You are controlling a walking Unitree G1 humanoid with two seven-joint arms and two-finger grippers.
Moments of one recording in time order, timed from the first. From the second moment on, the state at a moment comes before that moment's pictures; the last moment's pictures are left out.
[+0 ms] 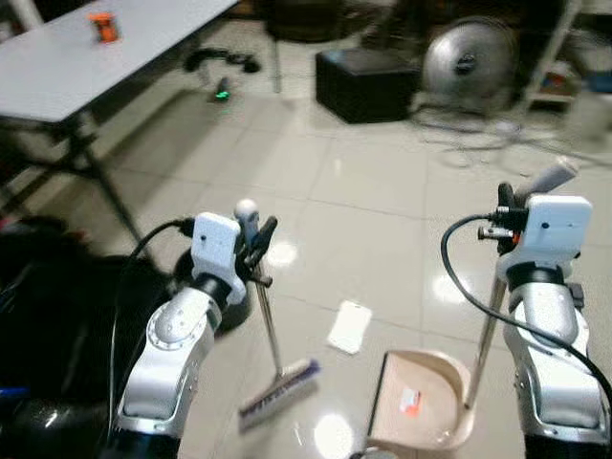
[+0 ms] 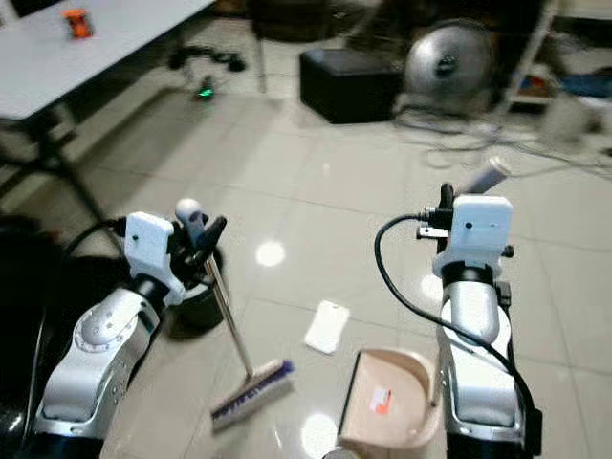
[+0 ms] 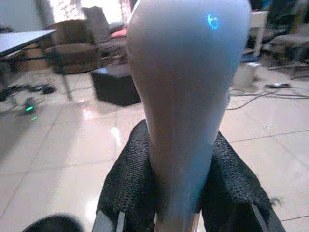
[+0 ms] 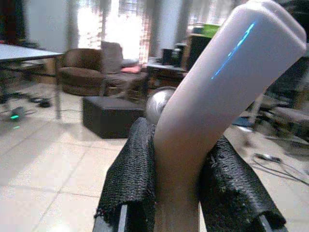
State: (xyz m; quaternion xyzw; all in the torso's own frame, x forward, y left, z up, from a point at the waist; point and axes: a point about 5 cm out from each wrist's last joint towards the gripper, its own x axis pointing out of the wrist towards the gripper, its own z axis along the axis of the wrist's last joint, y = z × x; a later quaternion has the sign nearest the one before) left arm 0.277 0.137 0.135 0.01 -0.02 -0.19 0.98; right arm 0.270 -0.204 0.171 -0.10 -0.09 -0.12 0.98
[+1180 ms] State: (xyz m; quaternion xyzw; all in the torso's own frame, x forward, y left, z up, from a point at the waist) left arm 0.282 0.140 0.147 0.03 -0.05 -0.17 0.98; right arm 0.275 -0.177 0.168 -0.09 -0.09 -0.05 0.99
